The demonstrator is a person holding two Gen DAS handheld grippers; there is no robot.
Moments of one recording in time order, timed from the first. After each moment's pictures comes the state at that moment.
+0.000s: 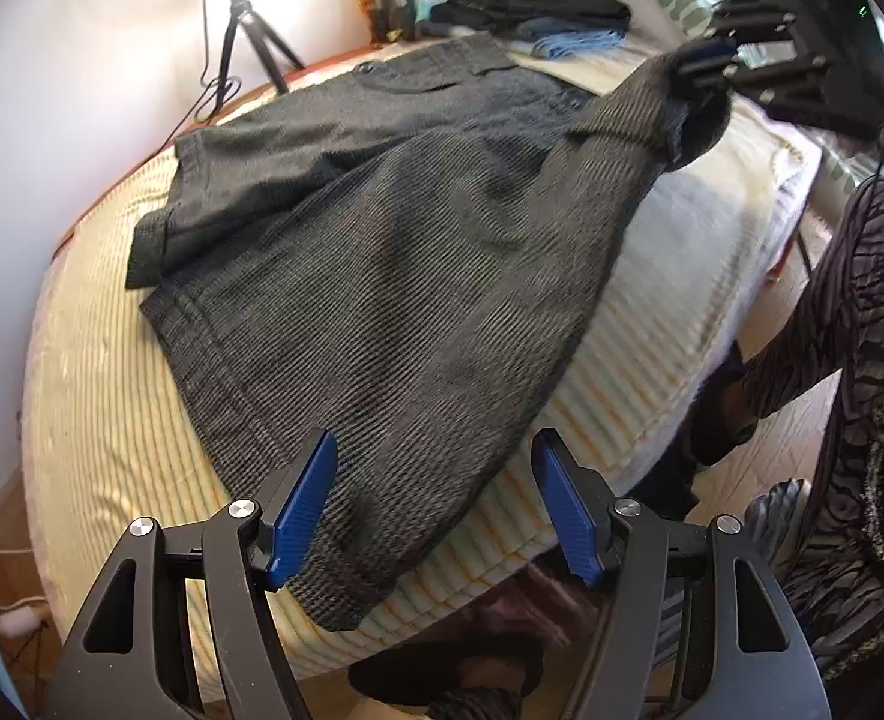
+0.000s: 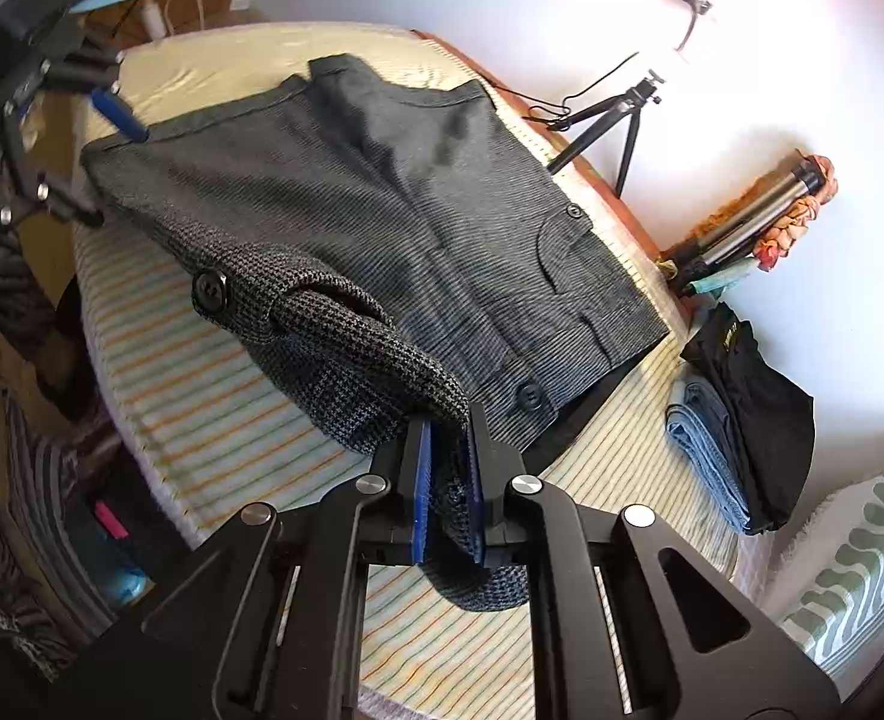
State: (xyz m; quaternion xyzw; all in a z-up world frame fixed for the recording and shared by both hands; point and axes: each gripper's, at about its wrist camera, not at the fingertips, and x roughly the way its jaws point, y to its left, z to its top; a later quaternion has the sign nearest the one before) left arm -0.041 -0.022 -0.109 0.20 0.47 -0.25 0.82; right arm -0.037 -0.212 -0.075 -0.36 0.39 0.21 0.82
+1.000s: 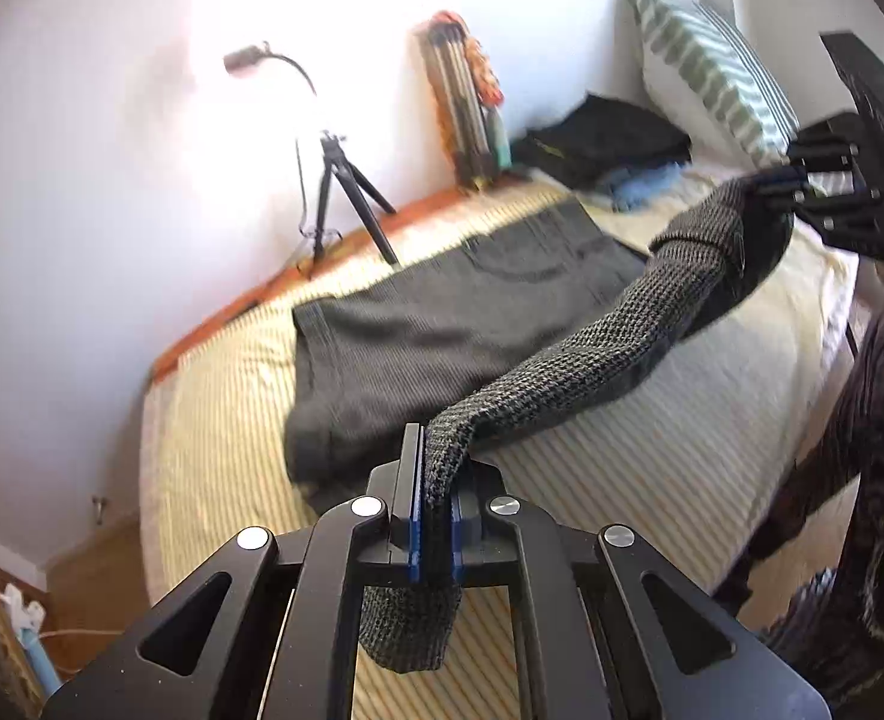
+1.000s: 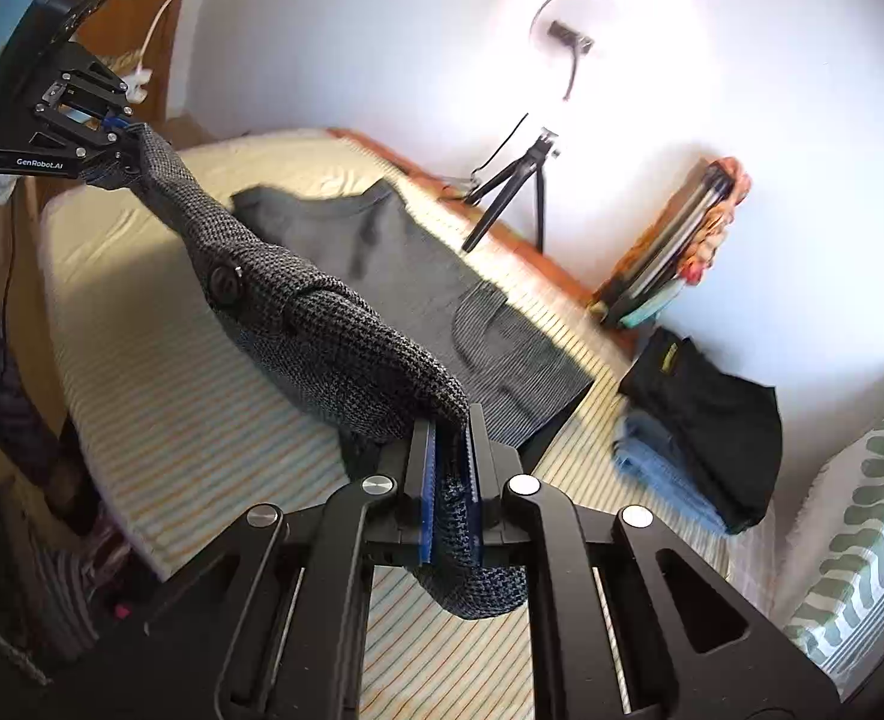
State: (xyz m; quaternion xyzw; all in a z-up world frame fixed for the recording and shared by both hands) left arm 0.022 -0.003 0.007 0.20 0.34 -0.22 0.89; right arm -0.022 -0.230 -0.008 -0.27 0.32 0.17 0.89
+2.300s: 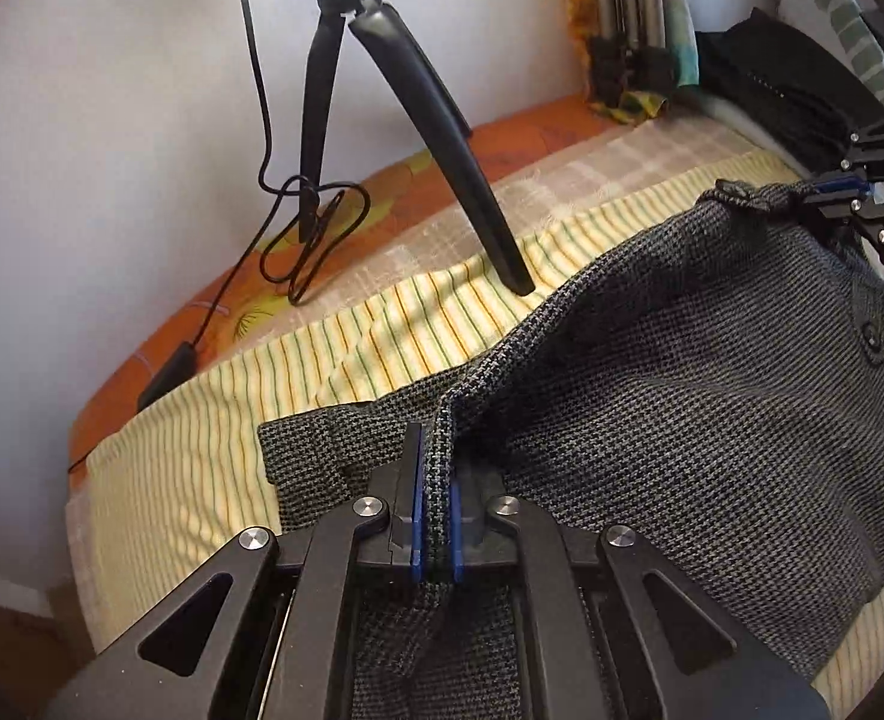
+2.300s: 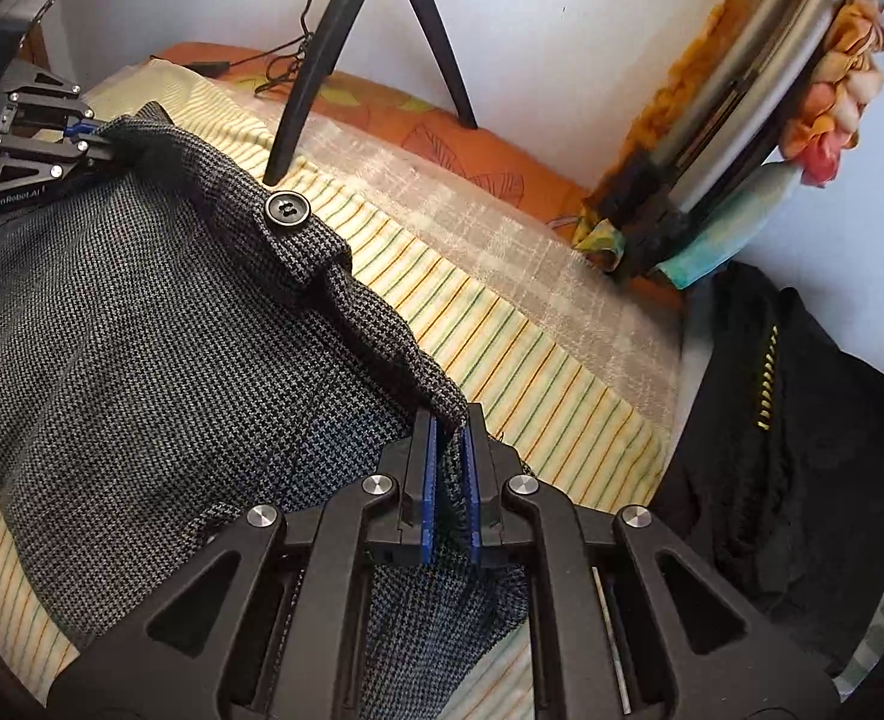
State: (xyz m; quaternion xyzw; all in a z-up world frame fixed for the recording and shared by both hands) left arm 0.310 -0.065 -0.115 0.23 0.45 -0.19 0.84; right arm 0.281 -0.283 -0.129 -0.20 0.49 0.12 0.84
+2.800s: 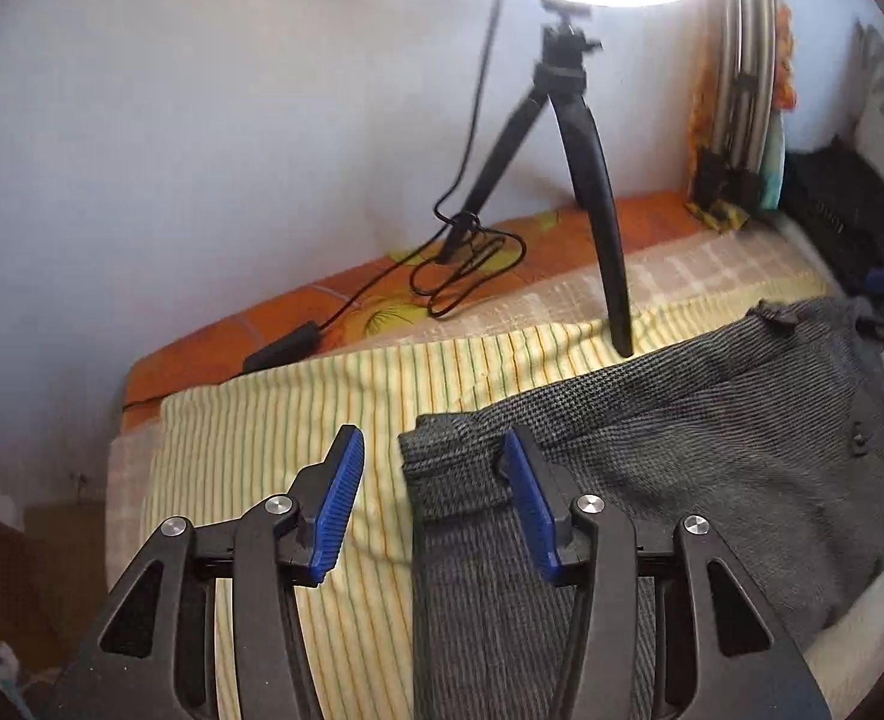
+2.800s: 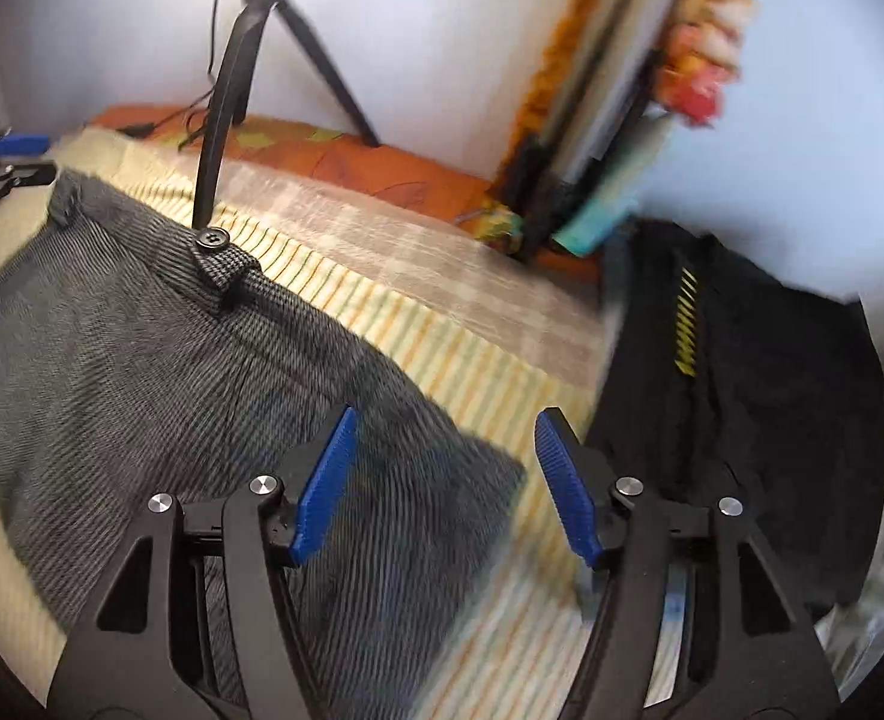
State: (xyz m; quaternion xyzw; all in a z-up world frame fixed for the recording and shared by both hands) left arm 0.297 0.009 -0.057 0.12 0.43 -0.12 0.88; right arm 0.259 -0.325 -0.101 -0.12 0.47 0.04 0.87
